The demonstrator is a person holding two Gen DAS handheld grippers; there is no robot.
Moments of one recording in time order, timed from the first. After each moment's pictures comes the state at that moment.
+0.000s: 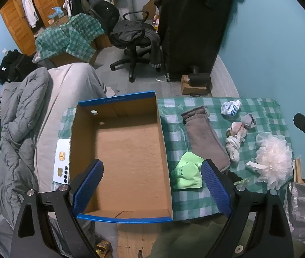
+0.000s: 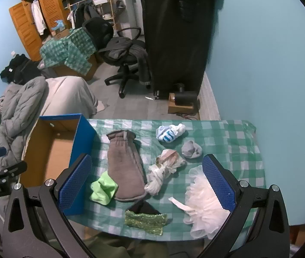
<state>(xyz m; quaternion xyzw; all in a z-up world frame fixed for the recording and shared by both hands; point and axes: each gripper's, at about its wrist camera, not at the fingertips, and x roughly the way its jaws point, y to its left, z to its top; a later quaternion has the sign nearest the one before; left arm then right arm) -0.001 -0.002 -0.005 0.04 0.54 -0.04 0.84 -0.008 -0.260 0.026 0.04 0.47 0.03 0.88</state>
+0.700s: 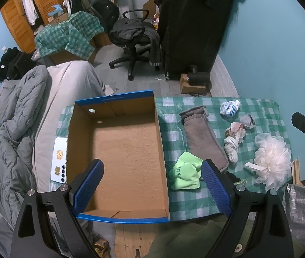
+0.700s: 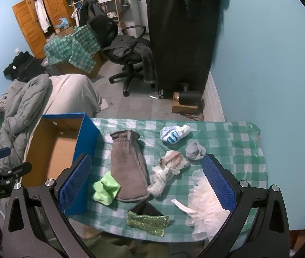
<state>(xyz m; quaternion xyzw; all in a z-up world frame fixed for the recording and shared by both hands) 0.000 -0.001 -0.003 0.04 0.54 -0.04 0.84 -0.002 -0.250 0.023 0.04 0.48 0.04 0.88</state>
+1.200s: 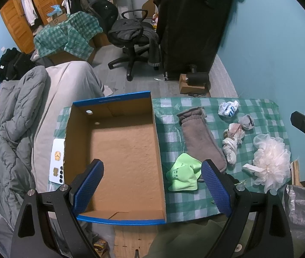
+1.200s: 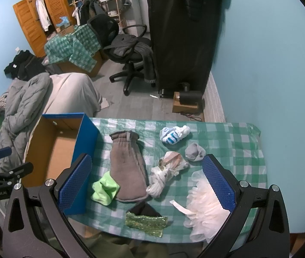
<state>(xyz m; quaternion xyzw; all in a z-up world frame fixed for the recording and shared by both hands) 0.004 -0.006 -0.006 0.04 0.54 -0.04 0.84 0.000 -0.252 0.021 0.04 0.48 0.04 0.88</state>
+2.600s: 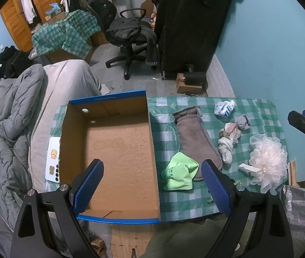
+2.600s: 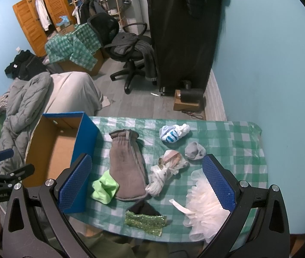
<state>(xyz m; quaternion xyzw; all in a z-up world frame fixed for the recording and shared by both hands) 0.006 -0.012 -0.007 0.04 0.54 -0.04 0.84 0.002 -0.256 0.021 0.04 0.48 0.04 0.87</state>
